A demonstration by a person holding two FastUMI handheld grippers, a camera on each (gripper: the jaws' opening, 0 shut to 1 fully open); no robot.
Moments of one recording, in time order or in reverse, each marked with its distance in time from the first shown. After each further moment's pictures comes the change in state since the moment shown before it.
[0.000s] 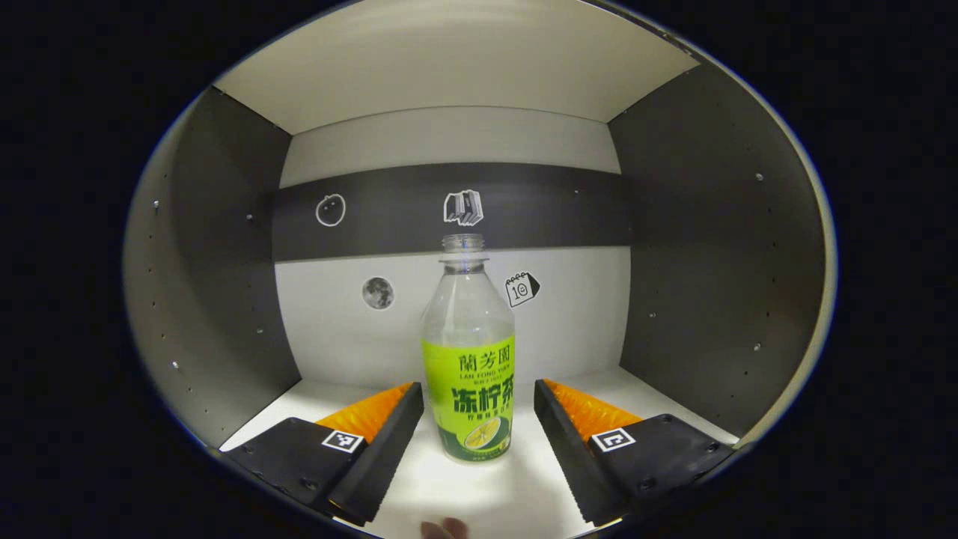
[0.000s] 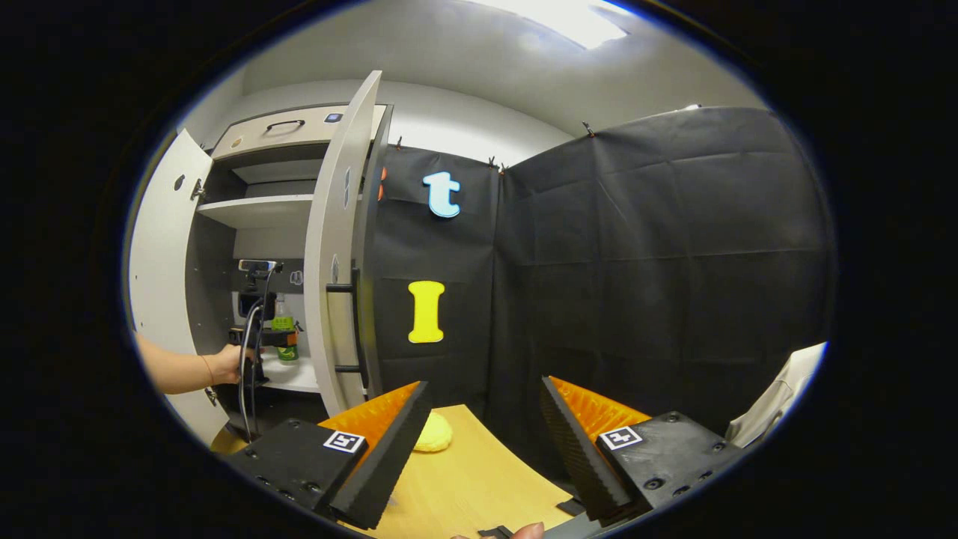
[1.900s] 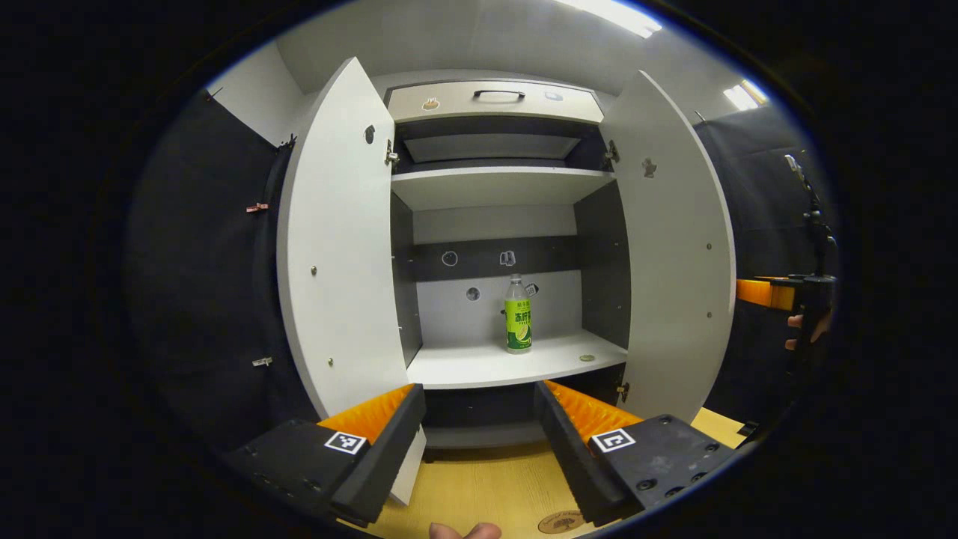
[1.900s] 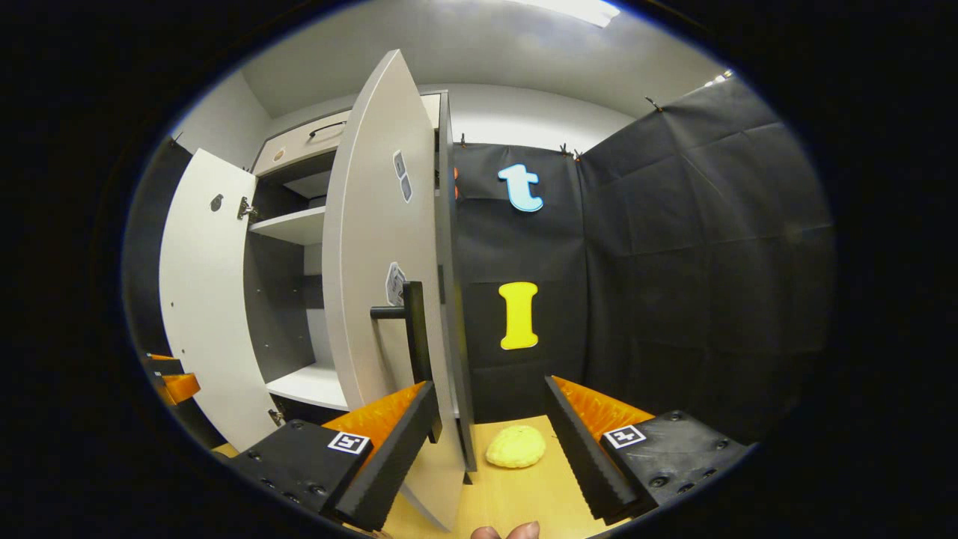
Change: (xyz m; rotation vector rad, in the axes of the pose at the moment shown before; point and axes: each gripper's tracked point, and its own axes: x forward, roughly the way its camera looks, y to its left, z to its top) left arm -0.417 0.085 0.002 0.017 -0.044 0.019; right arm 0.062 0.116 -0.007 0.124 0.048 0.323
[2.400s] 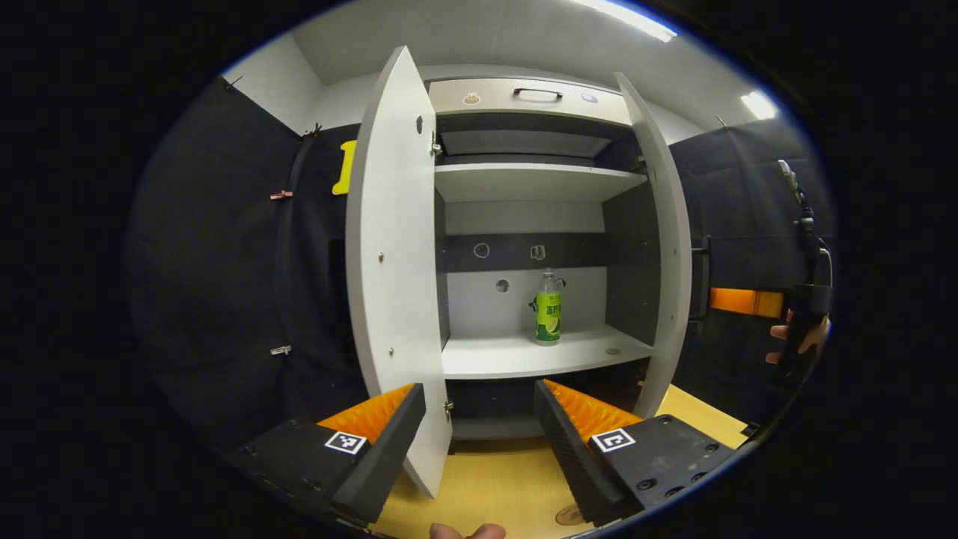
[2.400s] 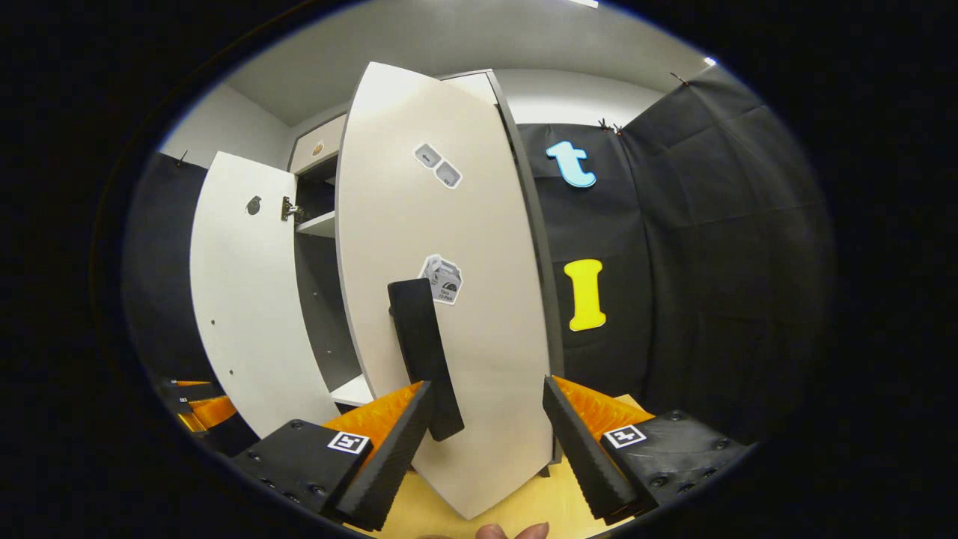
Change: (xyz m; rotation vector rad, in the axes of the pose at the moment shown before) left arm -0.014 0.062 -0.005 -0.036 0.019 0.066; right arm 0.030 0.107 -0.027 0.061 0.076 0.157
